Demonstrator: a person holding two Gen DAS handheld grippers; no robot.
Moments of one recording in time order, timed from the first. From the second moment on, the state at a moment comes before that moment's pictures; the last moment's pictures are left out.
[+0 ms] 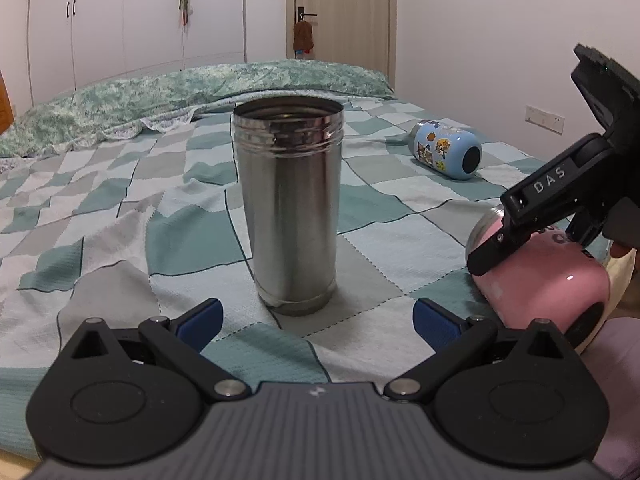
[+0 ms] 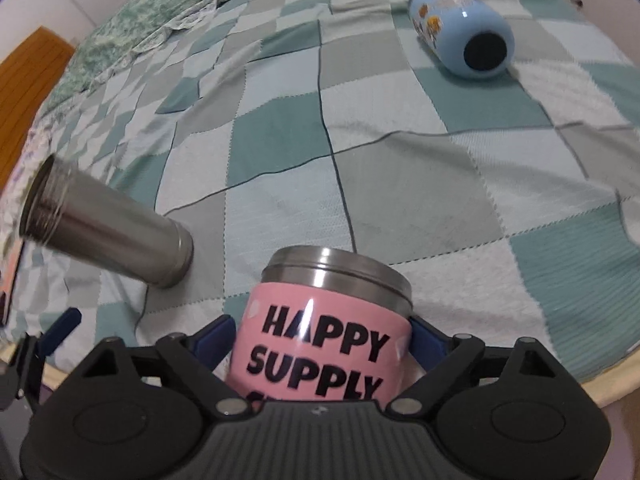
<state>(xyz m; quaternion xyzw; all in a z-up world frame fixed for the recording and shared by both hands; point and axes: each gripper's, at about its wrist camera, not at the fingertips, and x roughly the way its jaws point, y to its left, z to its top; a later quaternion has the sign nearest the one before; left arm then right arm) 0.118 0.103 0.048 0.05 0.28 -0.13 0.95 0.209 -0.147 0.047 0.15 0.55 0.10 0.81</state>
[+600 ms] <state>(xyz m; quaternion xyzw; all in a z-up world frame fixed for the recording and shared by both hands) 0.122 0.109 0.045 0.04 0.29 -0.13 0.95 0.179 -0.168 0.055 0.19 0.46 0.18 0.85</state>
